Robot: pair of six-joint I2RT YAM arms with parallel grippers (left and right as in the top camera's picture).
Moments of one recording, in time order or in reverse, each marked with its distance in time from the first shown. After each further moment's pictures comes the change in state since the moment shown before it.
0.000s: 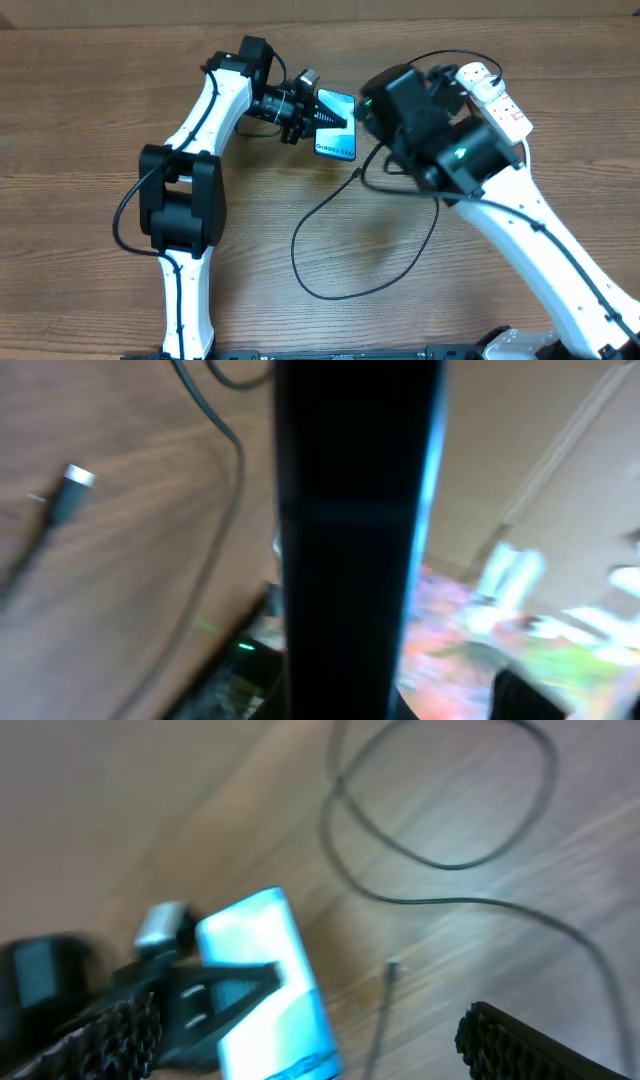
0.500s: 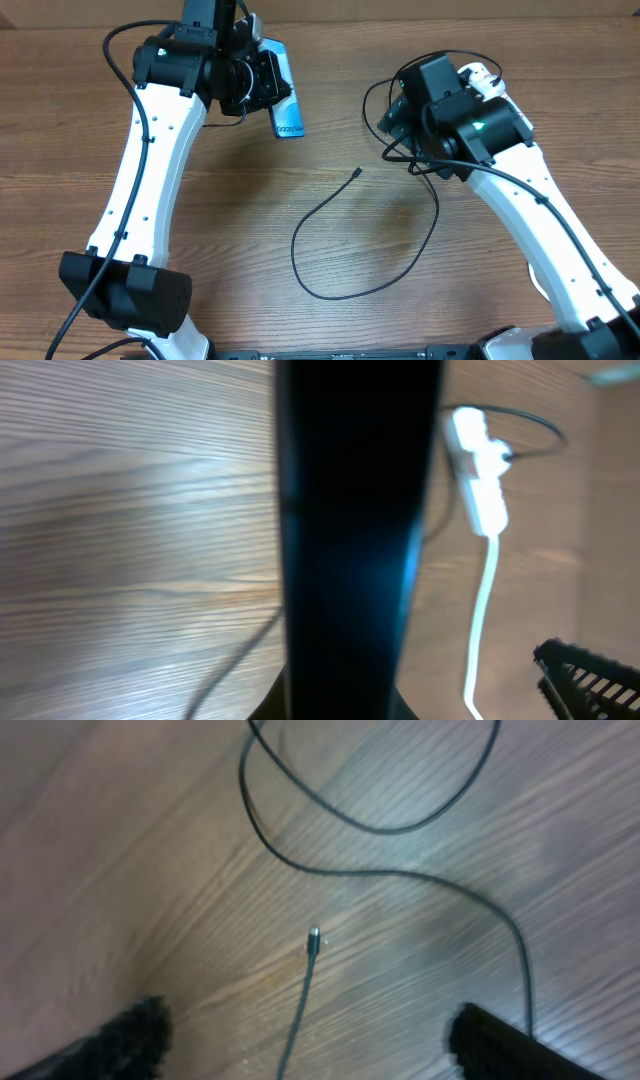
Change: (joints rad) left arm 0.000 -0.467 0.014 -0.033 -0.842 -0.096; right arm -0.155 0.039 -0.063 -0.060 -0.203 -0.156
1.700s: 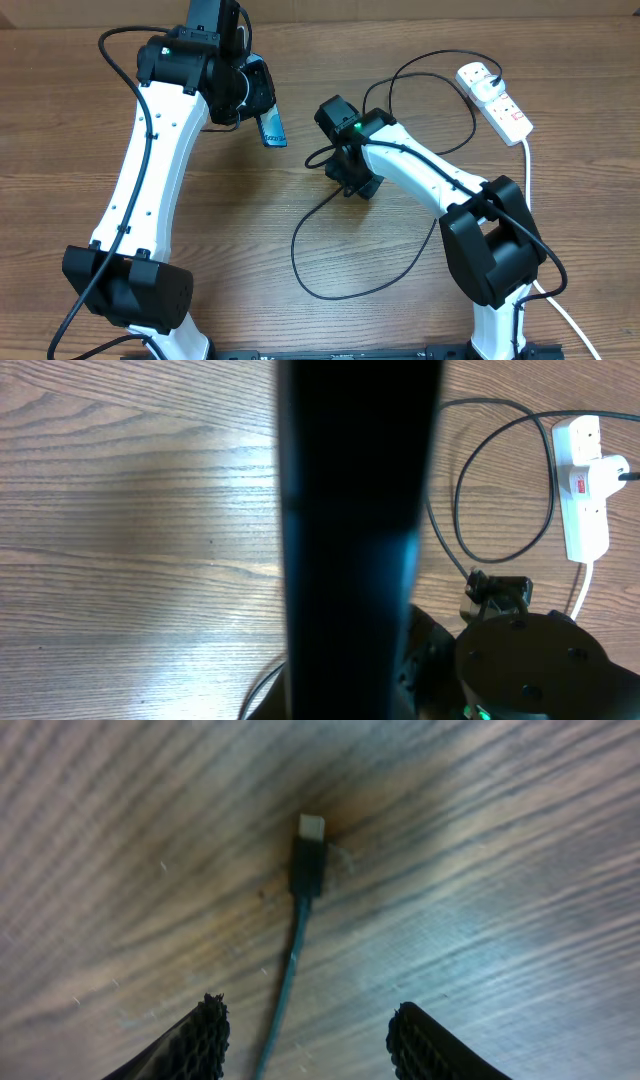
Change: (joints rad) left arm 0.000 0.012 -0.006 -0.072 -0.154 -0.022; right arm 0.151 0.479 -0.031 0.162 -0.126 0.121
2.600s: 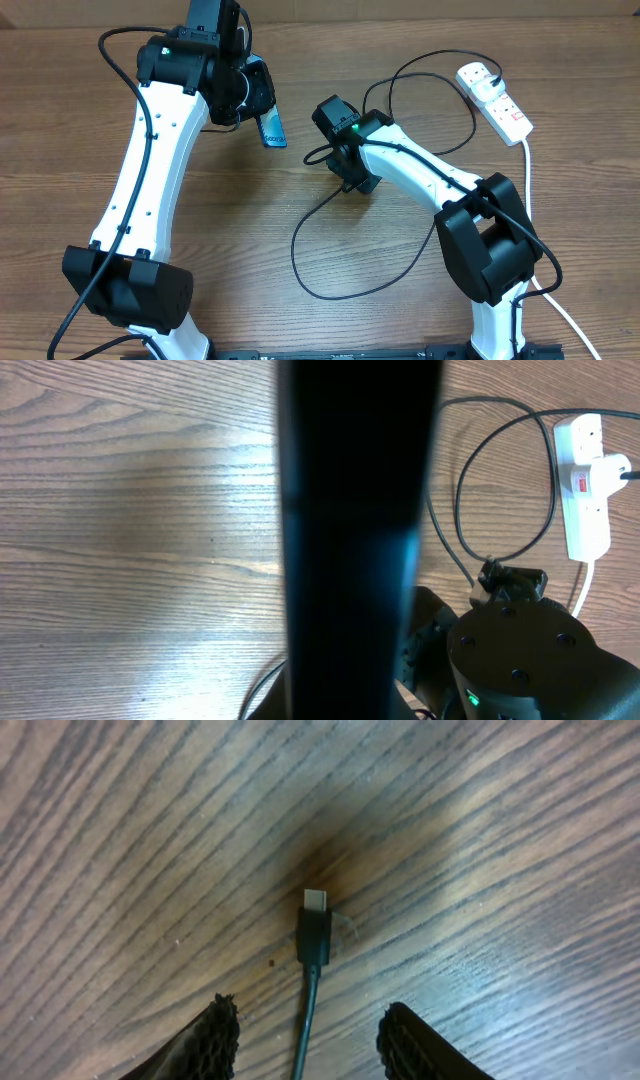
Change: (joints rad) left arm 0.000 0.000 0.000 -0.004 0.000 0.000; right arm 0.002 0.019 -0.003 0.051 0.098 0.079
